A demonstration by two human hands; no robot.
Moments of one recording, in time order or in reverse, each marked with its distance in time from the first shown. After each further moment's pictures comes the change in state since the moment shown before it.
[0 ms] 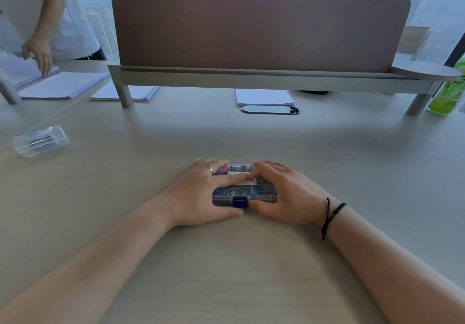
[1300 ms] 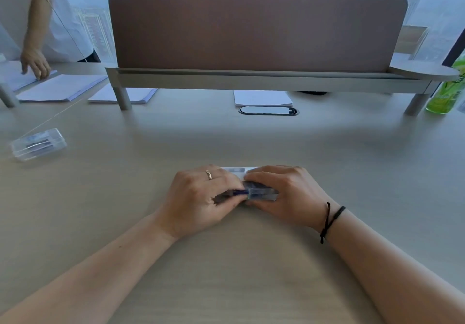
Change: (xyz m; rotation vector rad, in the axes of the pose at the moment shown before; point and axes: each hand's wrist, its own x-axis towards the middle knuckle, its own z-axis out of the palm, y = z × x) left_hand -0.005 0.020 0.006 -0.109 0.672 0.345; right_hand -0.002 0.012 0.011 -0.031 0.276 -0.172
